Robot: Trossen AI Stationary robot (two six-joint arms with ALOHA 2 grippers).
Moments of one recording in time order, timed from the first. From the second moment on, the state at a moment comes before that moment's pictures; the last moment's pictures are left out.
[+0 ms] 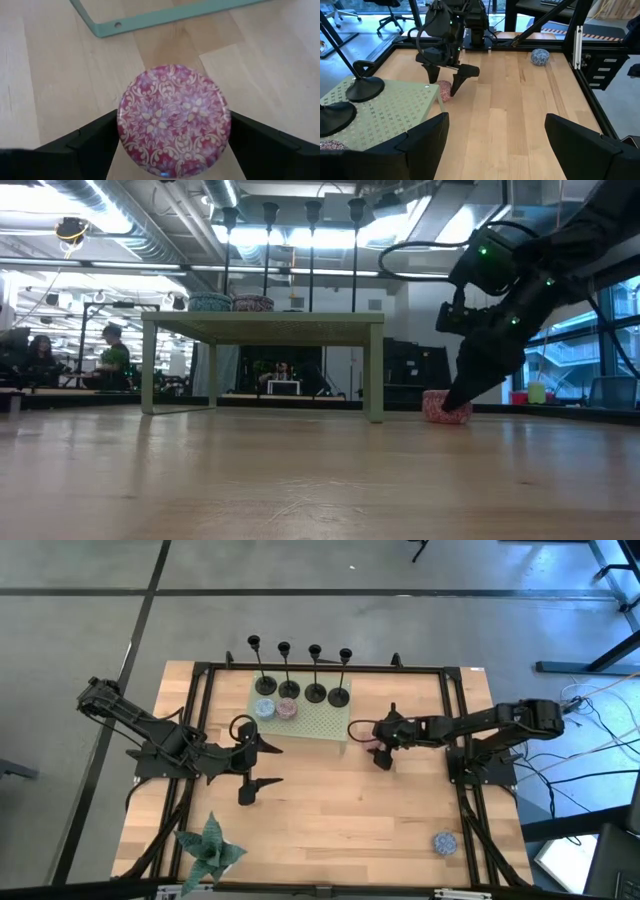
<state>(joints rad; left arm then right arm) -0.47 1.05 0.92 -0.33 -0.52 -0.25 -0.16 1.41 0.45 0.04 0.10 0.15</state>
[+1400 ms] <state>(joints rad) -0.47 1.05 0.92 -0.32 -0.52 -0.25 0.05 1.14 0.55 0.08 -0.04 0.32</state>
